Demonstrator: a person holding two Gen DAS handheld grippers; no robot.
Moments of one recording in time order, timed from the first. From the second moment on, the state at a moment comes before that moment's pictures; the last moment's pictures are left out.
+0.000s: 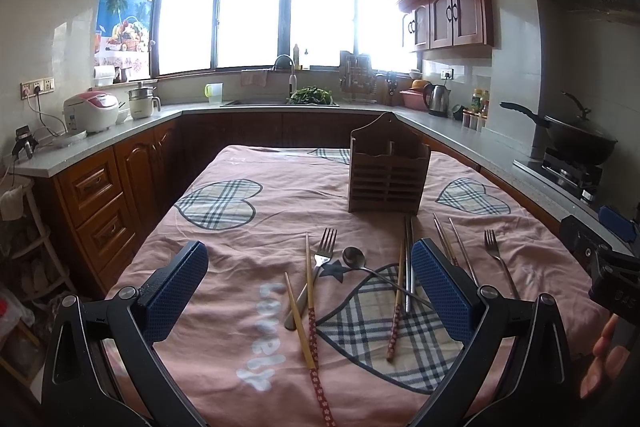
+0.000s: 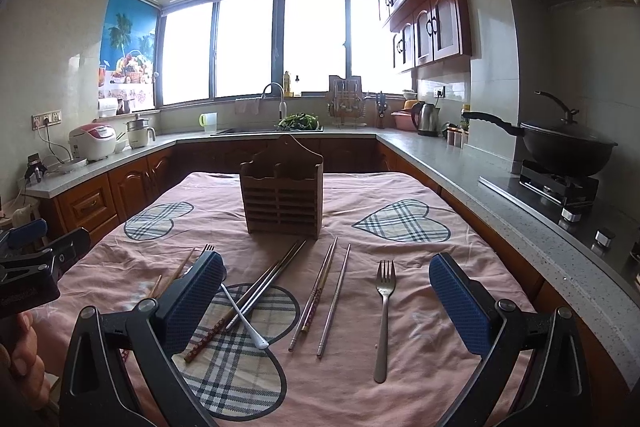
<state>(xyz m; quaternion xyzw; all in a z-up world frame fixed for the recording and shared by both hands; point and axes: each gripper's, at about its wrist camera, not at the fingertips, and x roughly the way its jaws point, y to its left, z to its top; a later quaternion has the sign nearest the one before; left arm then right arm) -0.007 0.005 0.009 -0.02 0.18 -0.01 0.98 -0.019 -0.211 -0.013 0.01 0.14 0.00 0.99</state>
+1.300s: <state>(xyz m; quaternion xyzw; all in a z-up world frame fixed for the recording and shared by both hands) 0.004 0.008 0.005 -0.02 0.19 -0.01 0.98 -0.017 -0.213 -0.016 0.02 0.13 0.02 0.99</state>
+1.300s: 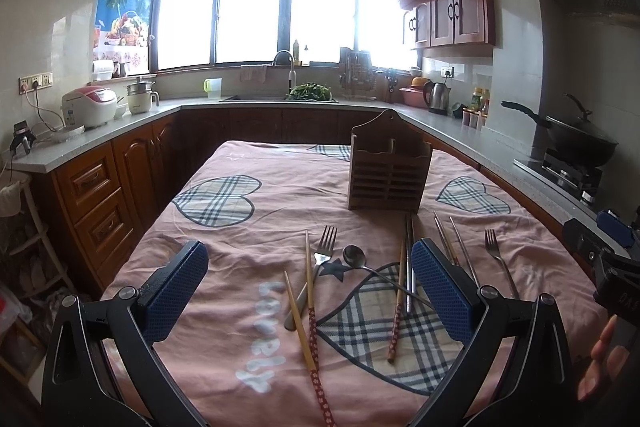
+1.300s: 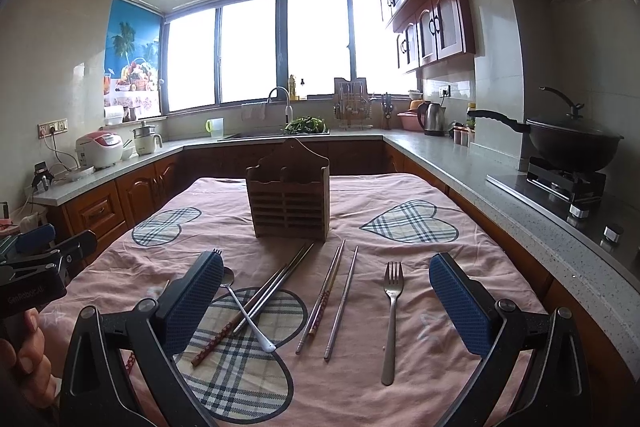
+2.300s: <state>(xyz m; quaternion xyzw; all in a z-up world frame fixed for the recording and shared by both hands) 0.163 0.019 -0.056 -0.01 0.39 -0.04 0.92 0.098 -0.255 -0.051 0.11 0.29 0.07 0.95</state>
